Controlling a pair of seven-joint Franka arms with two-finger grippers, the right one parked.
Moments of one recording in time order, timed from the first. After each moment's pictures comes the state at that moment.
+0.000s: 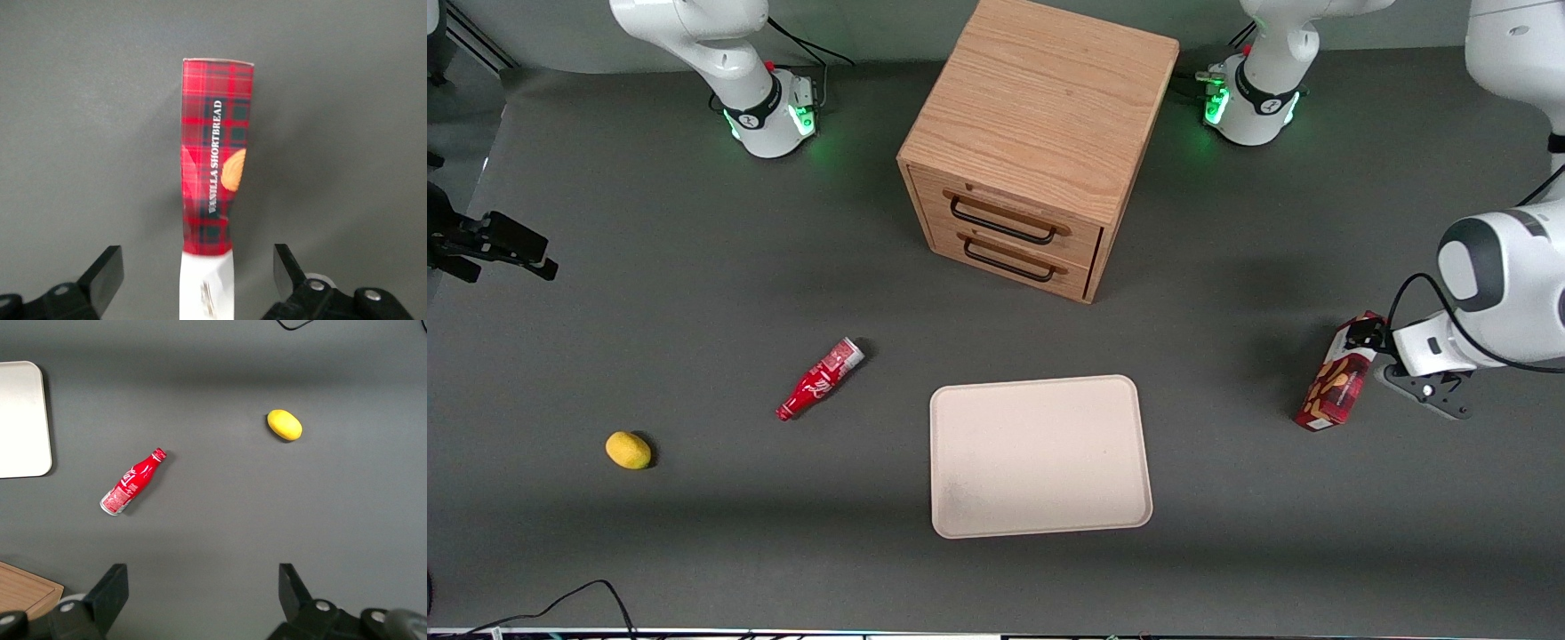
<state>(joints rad) 0.03 0.38 0.11 -1.94 -0.08 2.21 0.71</state>
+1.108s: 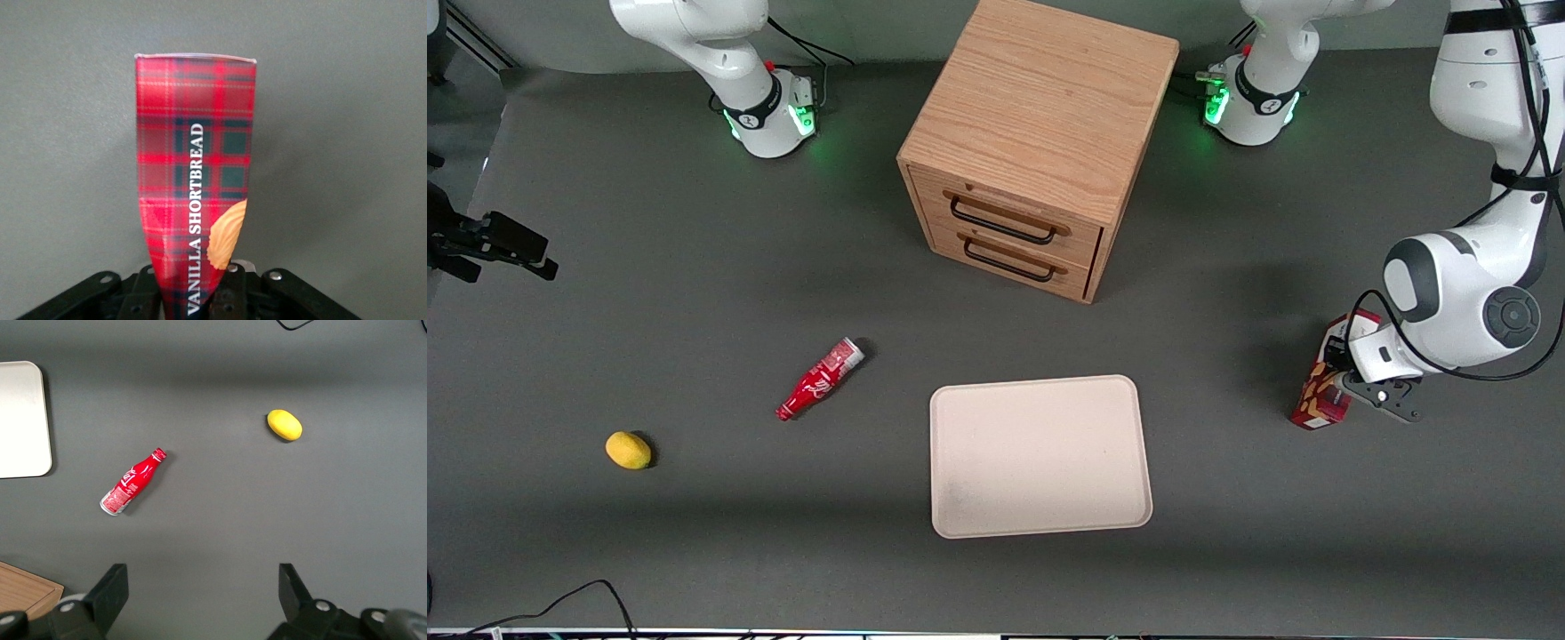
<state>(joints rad) 0.03 0.45 0.08 -2.00 -0.13 2.38 0.71</state>
